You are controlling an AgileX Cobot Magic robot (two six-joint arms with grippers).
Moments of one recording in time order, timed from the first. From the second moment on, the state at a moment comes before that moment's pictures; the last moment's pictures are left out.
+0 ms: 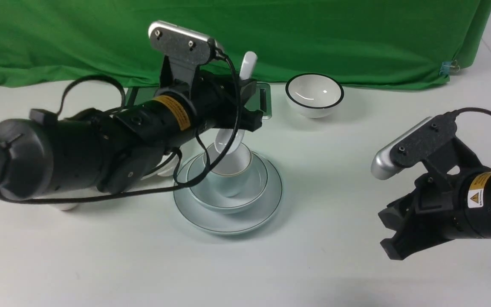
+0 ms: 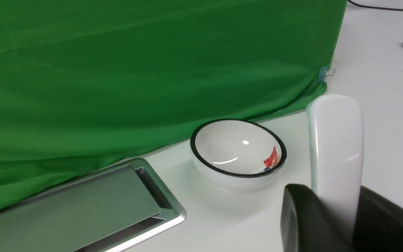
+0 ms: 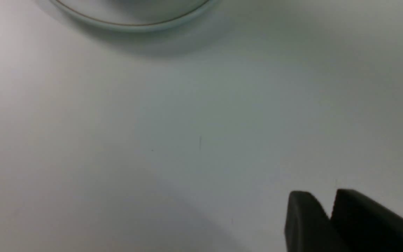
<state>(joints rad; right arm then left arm) 0.49 1.27 -0.79 0.12 0.42 -0.26 -0.42 1.75 -1.01 0.24 -0.53 -0.23</state>
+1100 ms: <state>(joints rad) 0.49 0.28 -0.42 0.02 0.41 -0.12 -0.42 1.24 -1.01 0.22 0.08 -0.13</state>
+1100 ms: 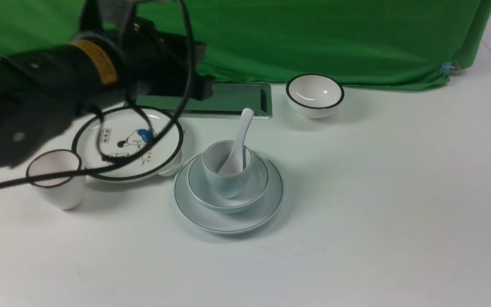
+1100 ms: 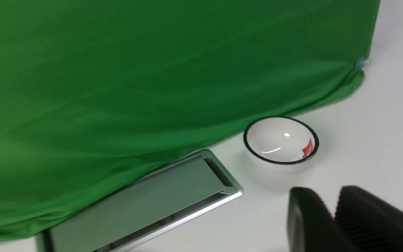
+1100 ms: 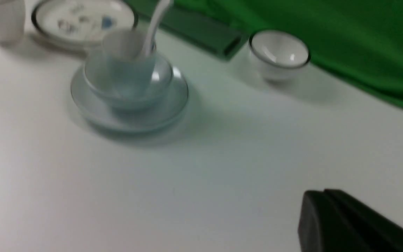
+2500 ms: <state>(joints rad) 0.49 0.16 0.01 0.02 0.03 -0.02 -0.22 0.16 -0.16 0.09 0.07 -0.15</state>
